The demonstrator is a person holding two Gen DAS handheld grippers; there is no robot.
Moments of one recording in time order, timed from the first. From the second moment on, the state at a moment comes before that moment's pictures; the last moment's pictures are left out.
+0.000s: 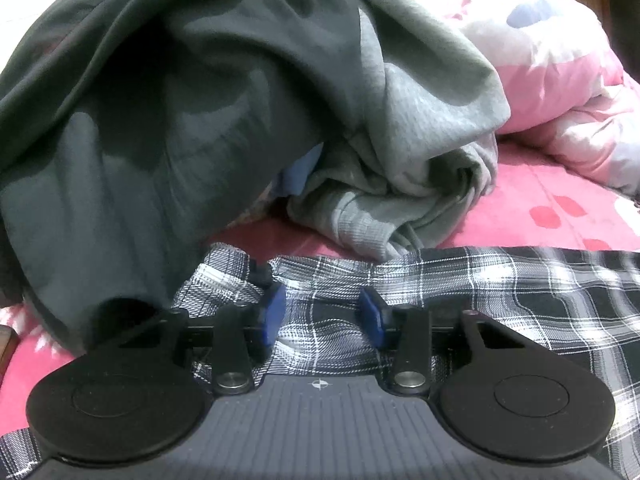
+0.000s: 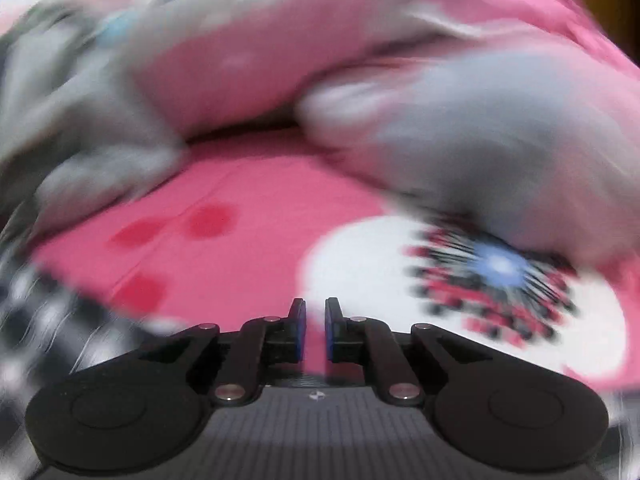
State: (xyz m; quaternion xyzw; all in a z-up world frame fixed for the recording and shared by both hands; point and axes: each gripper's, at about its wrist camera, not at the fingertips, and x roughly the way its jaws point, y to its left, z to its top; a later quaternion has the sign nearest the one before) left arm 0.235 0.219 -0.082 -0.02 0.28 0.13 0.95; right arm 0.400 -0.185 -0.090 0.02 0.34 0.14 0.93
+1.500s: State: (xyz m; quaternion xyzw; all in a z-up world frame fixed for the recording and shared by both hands) left arm 0.236 0.209 -0.083 0.02 0.29 0.14 0.95; right arm 0.364 -0.540 -0.050 0.03 0.36 -0.22 0.90
